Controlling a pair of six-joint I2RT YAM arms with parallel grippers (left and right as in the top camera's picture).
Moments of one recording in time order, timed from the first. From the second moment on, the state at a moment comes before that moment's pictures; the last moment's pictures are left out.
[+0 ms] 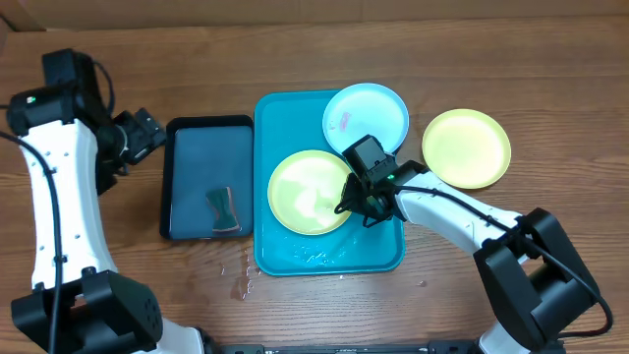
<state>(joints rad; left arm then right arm) 0.30 1.69 1.67 -1.36 0.01 -0.45 0.60 1.80 1.05 -0.50 -0.07 0.88</state>
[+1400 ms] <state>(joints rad) 0.35 1.69 1.67 -1.37 0.00 -0.47 0.60 1.84 1.07 -0.50 -0.14 0.83</state>
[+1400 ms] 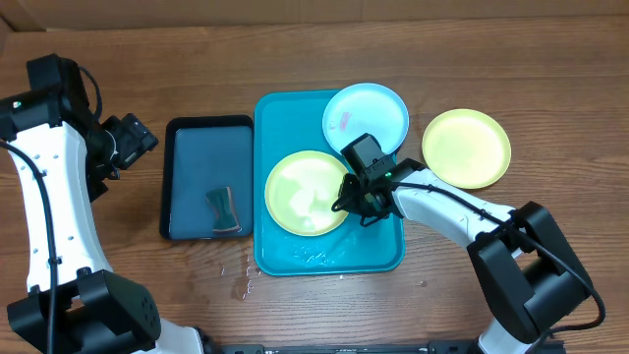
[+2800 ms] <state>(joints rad) 0.35 1.69 1.67 -1.37 0.00 -0.47 0.82 1.82 1.29 -0.25 0.09 0.77</state>
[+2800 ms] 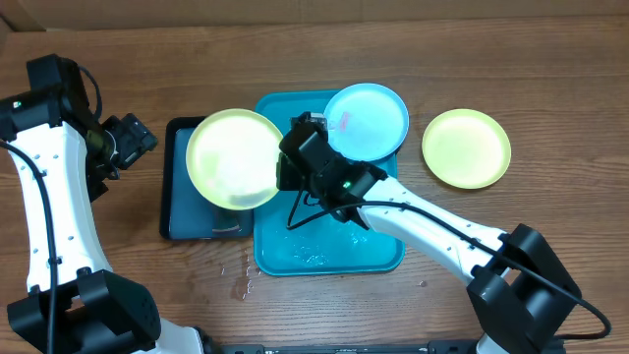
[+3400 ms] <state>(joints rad) 0.35 1.69 1.67 -1.37 0.00 -0.47 0.86 1.86 1.29 0.12 0.26 0.57</state>
